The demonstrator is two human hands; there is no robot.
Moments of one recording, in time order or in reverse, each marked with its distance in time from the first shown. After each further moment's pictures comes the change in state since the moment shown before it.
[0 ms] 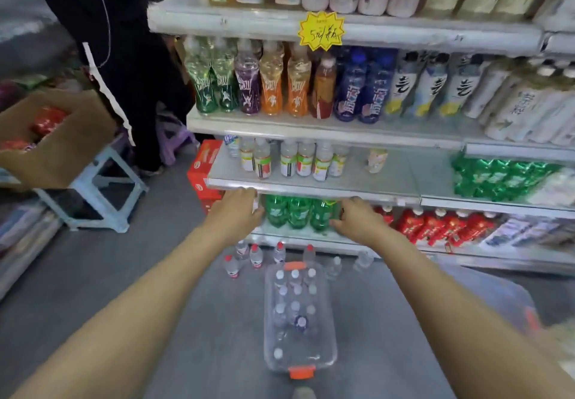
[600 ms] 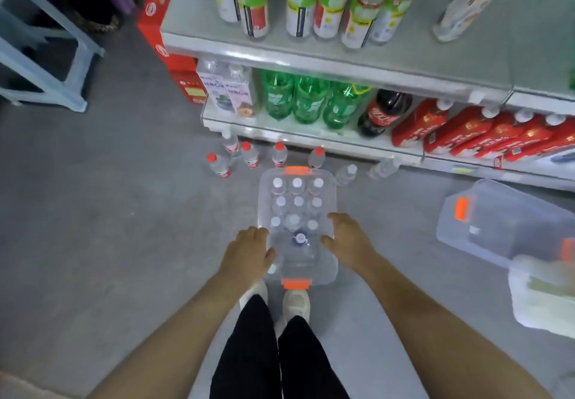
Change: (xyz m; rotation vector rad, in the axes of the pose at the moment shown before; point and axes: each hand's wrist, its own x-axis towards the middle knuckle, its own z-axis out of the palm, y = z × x) left_hand -0.003 -0.042 0.336 -0.055 -0.547 -0.149; right_hand 0.086 0.097 0.291 0.074 -0.457 0.130
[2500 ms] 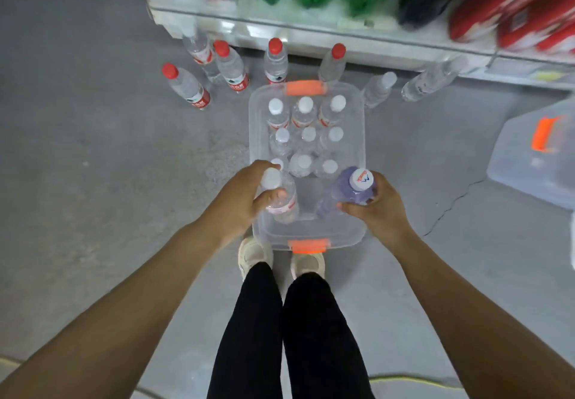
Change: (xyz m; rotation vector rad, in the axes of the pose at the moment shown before) left_hand 0.114 -0.059 0.110 -0.597 0.004 0.191; right_hand 0.122 0.102 0.167 0.799 0.220 0.076
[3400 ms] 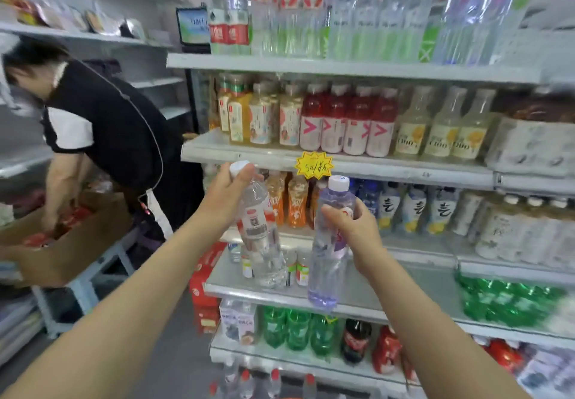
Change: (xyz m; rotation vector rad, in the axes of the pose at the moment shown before) left_hand -0.302 0.522 -0.352 -0.410 0.750 0.622; right_hand -0.352 -0.559 -0.258 0.501 0.119 -0.844
